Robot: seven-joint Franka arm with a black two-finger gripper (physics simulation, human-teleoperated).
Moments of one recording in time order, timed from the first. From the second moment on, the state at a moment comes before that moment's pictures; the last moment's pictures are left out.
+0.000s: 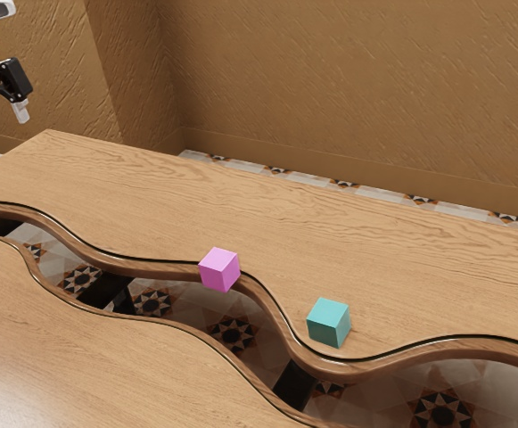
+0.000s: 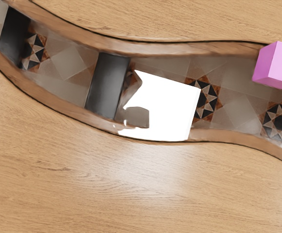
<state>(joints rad) 0.16 -0.05 0.27 -1.48 -0.05 1.41 0.15</state>
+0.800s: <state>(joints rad) 0.28 -0.12 -0.78 -2.27 -0.08 2.27 -0.28</state>
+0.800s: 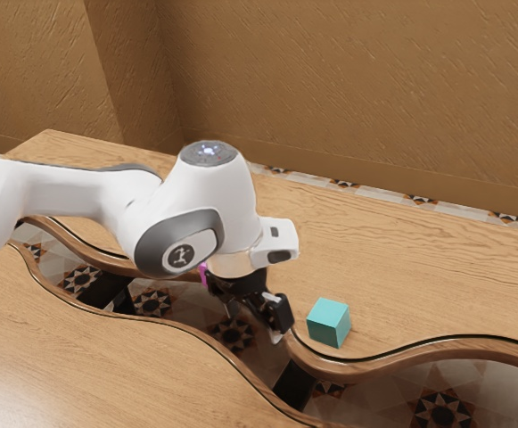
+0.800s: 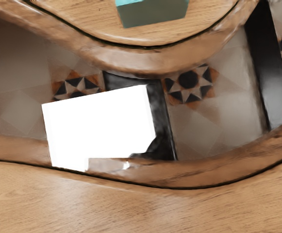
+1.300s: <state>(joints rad) 0.26 0.30 -0.70 -2.05 0.17 2.40 -0.57</state>
